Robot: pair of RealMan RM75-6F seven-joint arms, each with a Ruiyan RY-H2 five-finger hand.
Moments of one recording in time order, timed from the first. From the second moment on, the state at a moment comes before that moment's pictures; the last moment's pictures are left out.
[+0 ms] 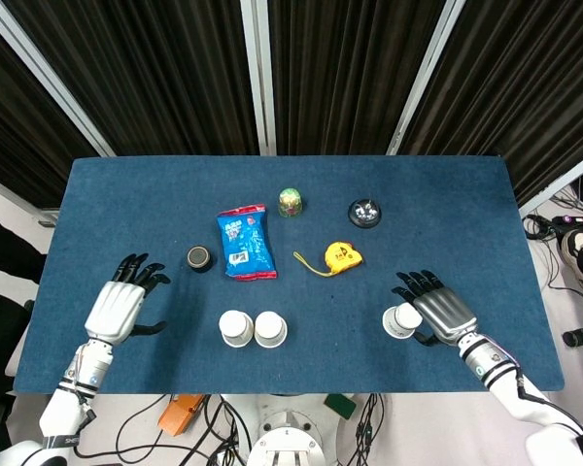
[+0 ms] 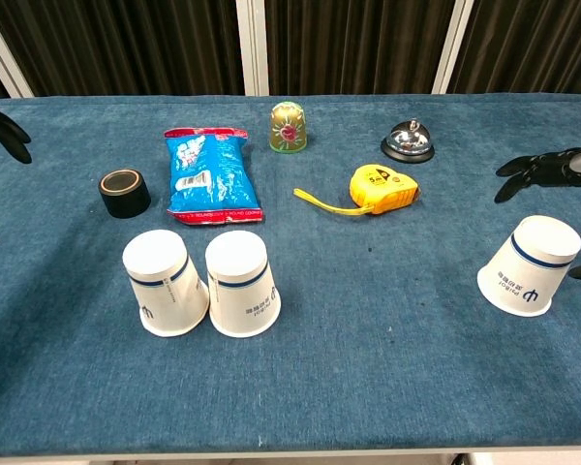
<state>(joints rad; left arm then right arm) -0.34 -1.31 -0.01 -1.76 1.40 1.31 0.29 0.48 -1.10 0.05 -1.81 -1.34 0.84 -0.29</state>
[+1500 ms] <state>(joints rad) -0.23 -1.29 -0.01 -1.61 1.36 1.33 0.13 1.14 -1.22 0.27 -2.03 -0.86 0.69 -0.50</state>
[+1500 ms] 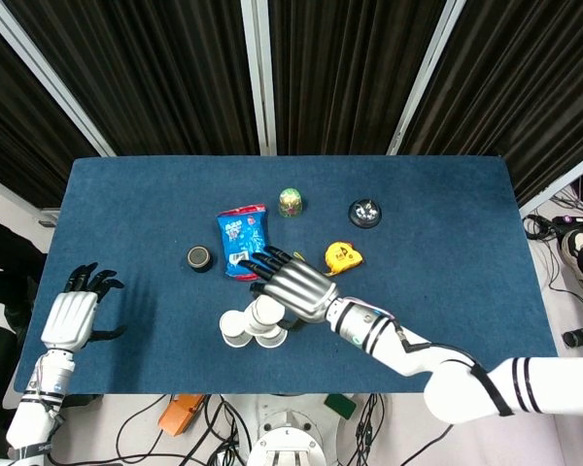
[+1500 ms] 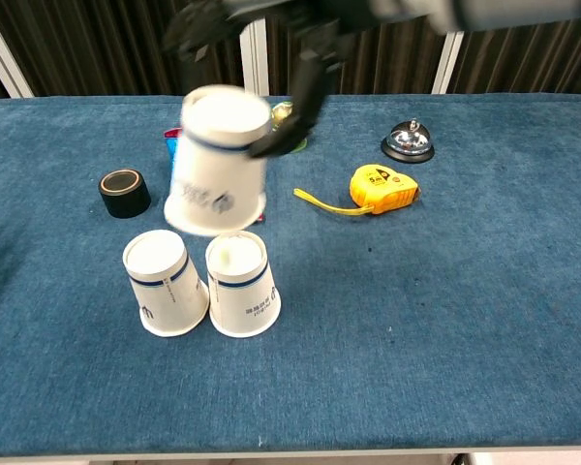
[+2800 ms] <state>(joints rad) -0.21 -1.28 -0.05 -1.56 1.38 1.35 0.08 1.13 -1.17 0.04 -2.10 -0.89 1.09 -0.58</state>
